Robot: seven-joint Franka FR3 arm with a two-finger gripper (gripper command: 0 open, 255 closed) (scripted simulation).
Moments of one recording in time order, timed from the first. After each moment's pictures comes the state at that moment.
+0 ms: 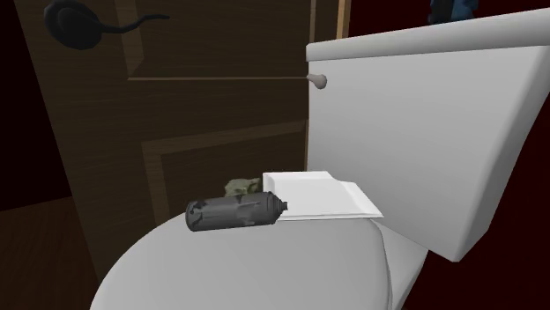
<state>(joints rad) -0.02 -0.82 -0.07 -2.42 -0.08 1.71 -0.14</state>
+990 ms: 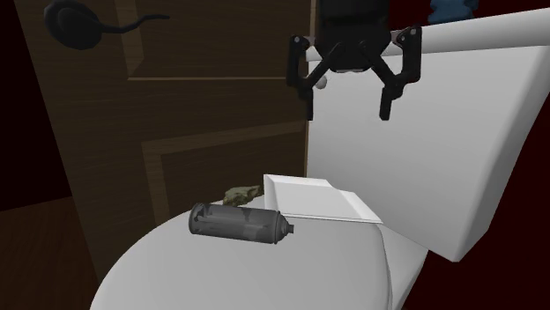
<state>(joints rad) 0.07 -0.54 0.10 -2.48 0.01 2.04 0.04</state>
